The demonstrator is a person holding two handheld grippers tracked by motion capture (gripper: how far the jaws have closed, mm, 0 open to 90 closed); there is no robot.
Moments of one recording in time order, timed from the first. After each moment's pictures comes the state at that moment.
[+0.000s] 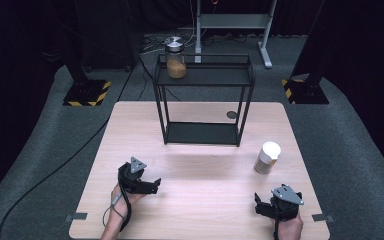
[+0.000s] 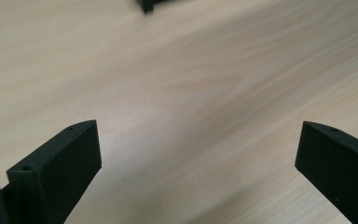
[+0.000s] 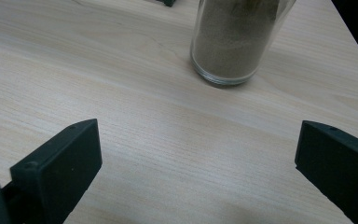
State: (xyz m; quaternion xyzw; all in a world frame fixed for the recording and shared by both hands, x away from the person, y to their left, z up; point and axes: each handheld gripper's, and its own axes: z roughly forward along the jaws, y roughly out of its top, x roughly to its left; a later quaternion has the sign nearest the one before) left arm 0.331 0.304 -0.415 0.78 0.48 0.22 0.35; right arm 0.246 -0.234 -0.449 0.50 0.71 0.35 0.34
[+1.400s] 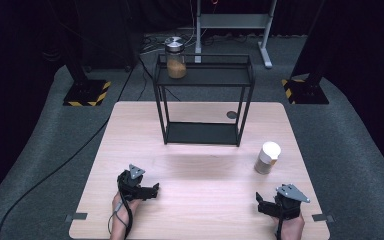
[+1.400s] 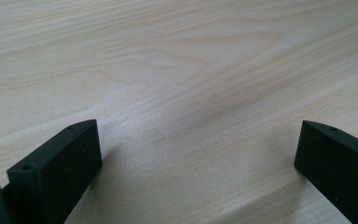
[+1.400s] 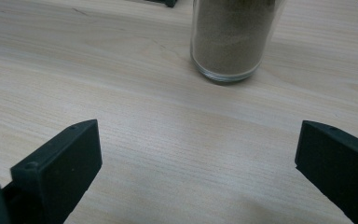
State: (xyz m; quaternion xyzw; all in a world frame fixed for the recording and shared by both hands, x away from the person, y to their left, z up) left arm 0.328 0.299 -0.432 0.76 0.52 0.23 0.33; right arm 0.252 -0.252 -0.448 0.52 0.70 0.38 0.30
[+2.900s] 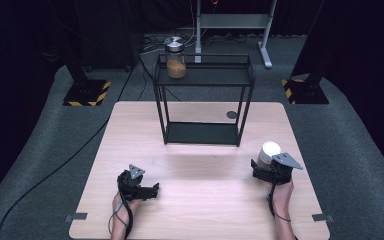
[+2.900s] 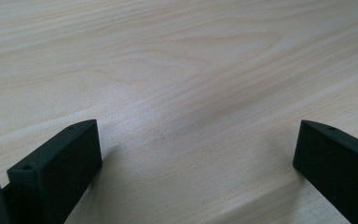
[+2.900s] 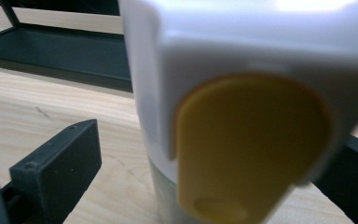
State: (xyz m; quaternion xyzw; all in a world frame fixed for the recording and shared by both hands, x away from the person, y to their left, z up) left arm 0.327 0.298 -0.432 0.76 0.52 0.23 0.33; right arm 0.340 -0.252 -0.453 0.50 0.66 0.45 0.33
